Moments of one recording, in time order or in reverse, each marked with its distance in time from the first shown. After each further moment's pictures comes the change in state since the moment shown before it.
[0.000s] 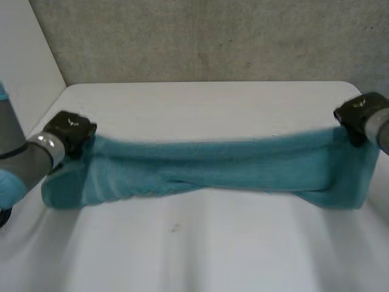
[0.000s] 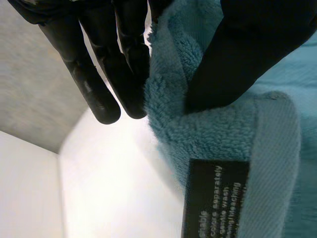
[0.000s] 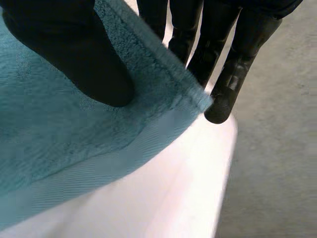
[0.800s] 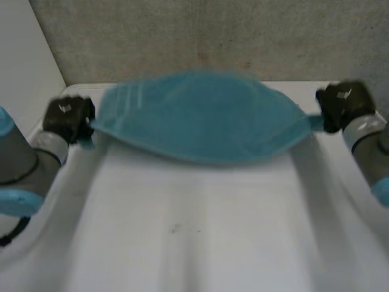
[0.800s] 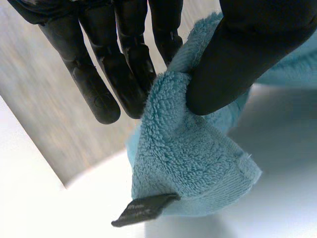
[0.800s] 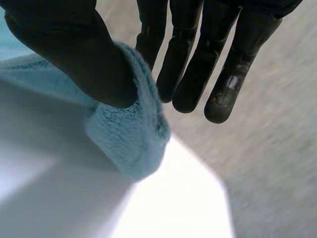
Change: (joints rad) left arm -0.001 0.004 -0.211 0.478 0.010 -0.513; right arm 0.070 -0.086 0.310 -0.487 -0.042 0.267; left_hand 0.039 0.001 0.001 0.000 0.000; right_hand 0.000 0.006 0.004 0.001 0.006
